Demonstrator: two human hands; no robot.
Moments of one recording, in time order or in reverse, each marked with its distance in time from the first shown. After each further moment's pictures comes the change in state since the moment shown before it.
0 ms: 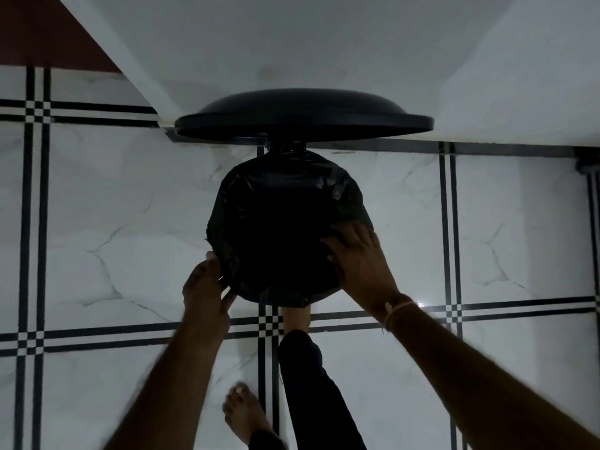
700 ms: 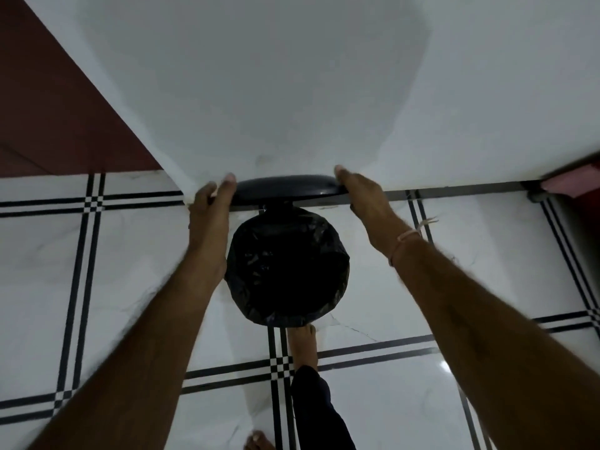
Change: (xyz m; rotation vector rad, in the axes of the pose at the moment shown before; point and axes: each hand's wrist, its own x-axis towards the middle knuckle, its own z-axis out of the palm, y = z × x) left_hand -0.112 0.149 0.068 0.292 -0.225 0.636; right_hand 0.076 -0.023 -0.191 1.125 0.157 0.667
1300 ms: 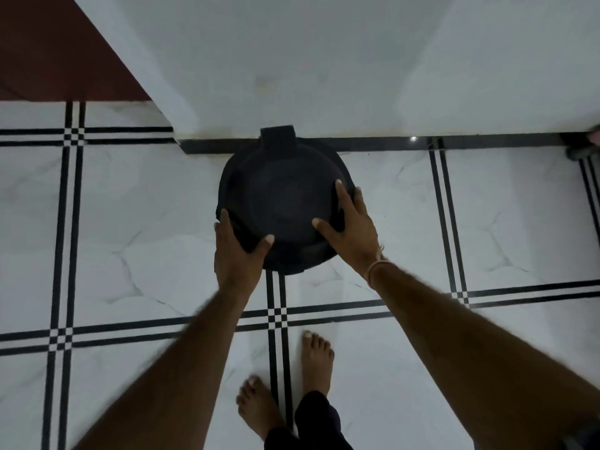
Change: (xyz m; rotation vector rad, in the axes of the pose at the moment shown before) left_hand -0.036 -0.189 -0.003 0.649 0.028 0.055; right_hand -0.024 0.187 0.039 -0.600 -0.092 -0.154
